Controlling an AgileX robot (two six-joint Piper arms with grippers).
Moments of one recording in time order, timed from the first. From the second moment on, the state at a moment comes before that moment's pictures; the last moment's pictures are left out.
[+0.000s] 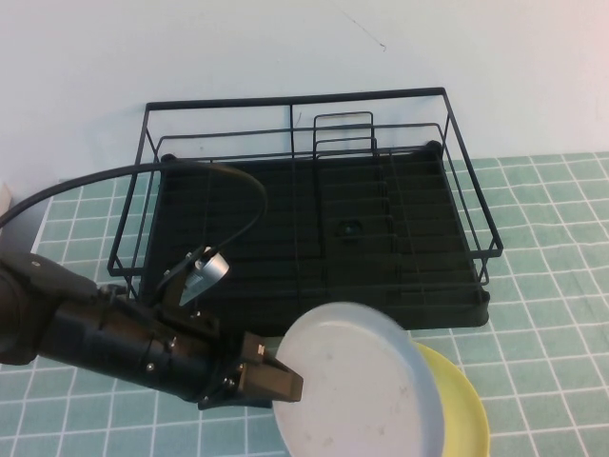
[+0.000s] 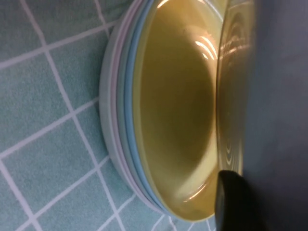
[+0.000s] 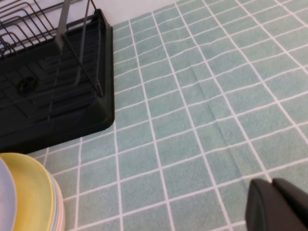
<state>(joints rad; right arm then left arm) -0.04 -0.01 0.00 0.17 0.51 0.15 -0.29 1.61 -0.80 -1.22 0.97 0.78</state>
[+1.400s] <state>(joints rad) -0.04 -0.01 0.00 0.17 0.51 0.15 -0.20 1.69 -0.80 -1.27 0.93 0.75</state>
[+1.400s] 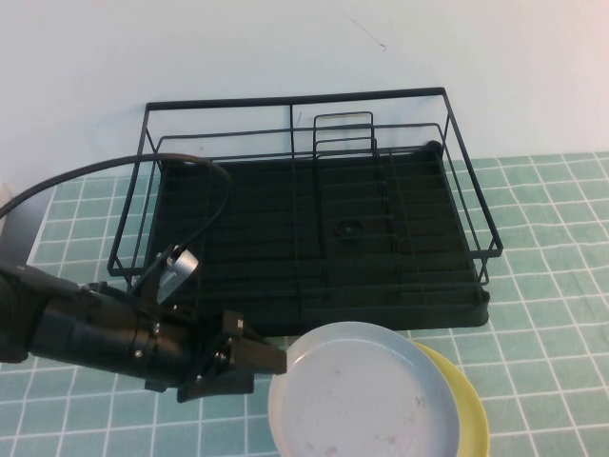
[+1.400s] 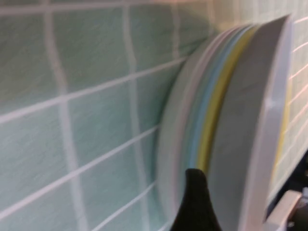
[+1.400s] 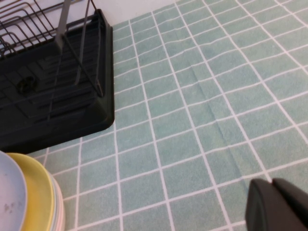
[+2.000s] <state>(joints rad) -0.04 -0.01 0.00 0.17 0.51 0.15 -0.35 1.74 -0.80 -1.47 0.87 0.86</state>
